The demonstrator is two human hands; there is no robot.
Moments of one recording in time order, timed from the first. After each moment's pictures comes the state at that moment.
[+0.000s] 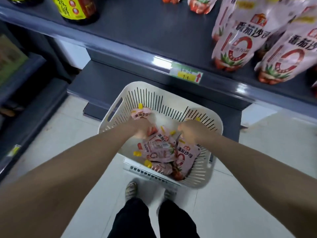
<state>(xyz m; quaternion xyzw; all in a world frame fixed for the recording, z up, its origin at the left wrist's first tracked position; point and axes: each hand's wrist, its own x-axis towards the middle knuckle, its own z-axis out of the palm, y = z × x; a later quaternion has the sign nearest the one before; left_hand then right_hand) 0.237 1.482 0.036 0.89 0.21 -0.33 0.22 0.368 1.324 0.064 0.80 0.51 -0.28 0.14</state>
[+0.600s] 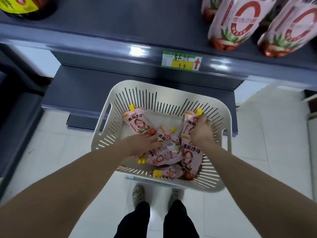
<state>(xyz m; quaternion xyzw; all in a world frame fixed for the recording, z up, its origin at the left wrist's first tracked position) 0.229 1.490 -0.037 0.94 -0.12 -0.32 0.09 0.357 1.317 -0.016 0.97 0.04 -0.20 -0.13</state>
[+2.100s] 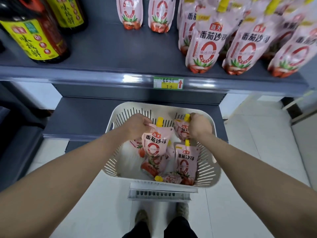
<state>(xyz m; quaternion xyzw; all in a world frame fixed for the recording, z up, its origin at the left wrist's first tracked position) 0.249 1.501 0.097 0.86 0.21 -0.13 0.45 0.355 1.320 0.076 0.98 0.15 -0.10 -0.07</state>
